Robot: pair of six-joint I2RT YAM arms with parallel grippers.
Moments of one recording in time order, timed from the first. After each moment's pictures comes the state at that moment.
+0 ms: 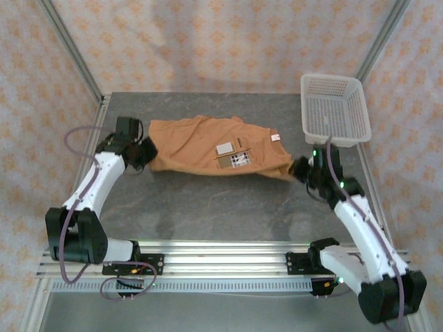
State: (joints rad) left arm -0.01 1.39 1.15 -0.71 0.13 -0.72; right arm 0.20 0.96 0.89 -0.64 -0.11 0.74
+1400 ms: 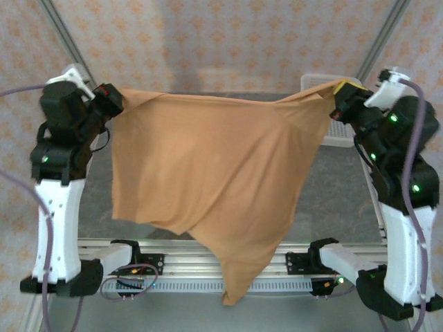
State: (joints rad) left arm 0.00 1.17 1.72 -0.82 0.03 -0.64; right arm 0.20 1.06 1.77 -0.78 0.03 0.38
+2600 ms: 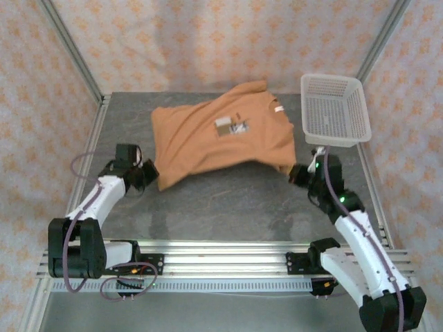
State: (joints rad) left arm 0.05 1.23 0.65 -0.46 0.25 -0.67; right arm 0.20 0.73 0.58 -0.53 -0.16 0.62
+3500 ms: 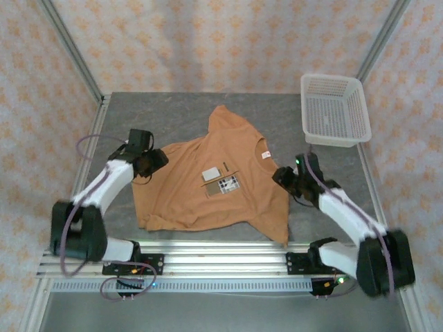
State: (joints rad) left arm -0.07 1.45 0.92 -0.54 0.05 -0.72; right arm 0.26 1.20 0.61 -0.29 -0.22 0.82
